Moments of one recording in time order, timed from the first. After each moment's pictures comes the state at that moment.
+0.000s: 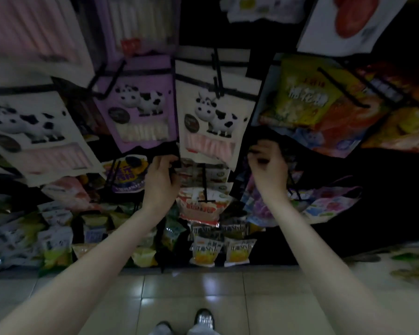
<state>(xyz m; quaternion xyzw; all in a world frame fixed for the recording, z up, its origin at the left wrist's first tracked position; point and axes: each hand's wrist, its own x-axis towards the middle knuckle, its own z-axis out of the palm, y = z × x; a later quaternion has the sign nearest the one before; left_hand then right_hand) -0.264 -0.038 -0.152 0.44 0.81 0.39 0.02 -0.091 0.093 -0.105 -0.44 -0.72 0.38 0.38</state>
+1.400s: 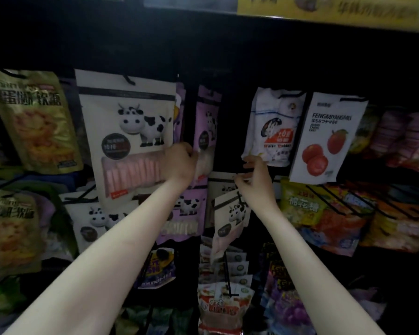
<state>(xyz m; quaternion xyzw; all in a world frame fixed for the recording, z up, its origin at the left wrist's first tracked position) -0.327 -0.024 0.107 0.39 0.77 0.48 -0.15 -0.172 0.053 0.080 -0.28 -0.80 0.32 0.43</state>
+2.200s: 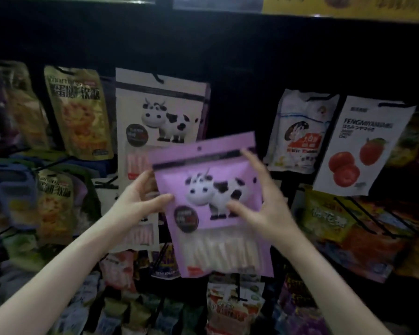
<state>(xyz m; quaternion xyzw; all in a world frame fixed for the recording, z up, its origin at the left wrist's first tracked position) -0.312 -0.172 0.070 0.40 0.60 0.67 0.19 -0.132 -0.004 0.092 -0.02 -0.85 0.37 0.37</state>
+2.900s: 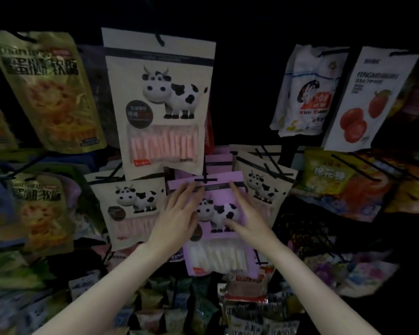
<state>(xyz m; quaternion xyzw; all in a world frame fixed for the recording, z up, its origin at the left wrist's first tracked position) -0.360 -0.142 -0.038 0.62 0.75 0.20 -0.15 -0.192 -0.027 -0.033 -0.21 -0.87 0.37 0.24</state>
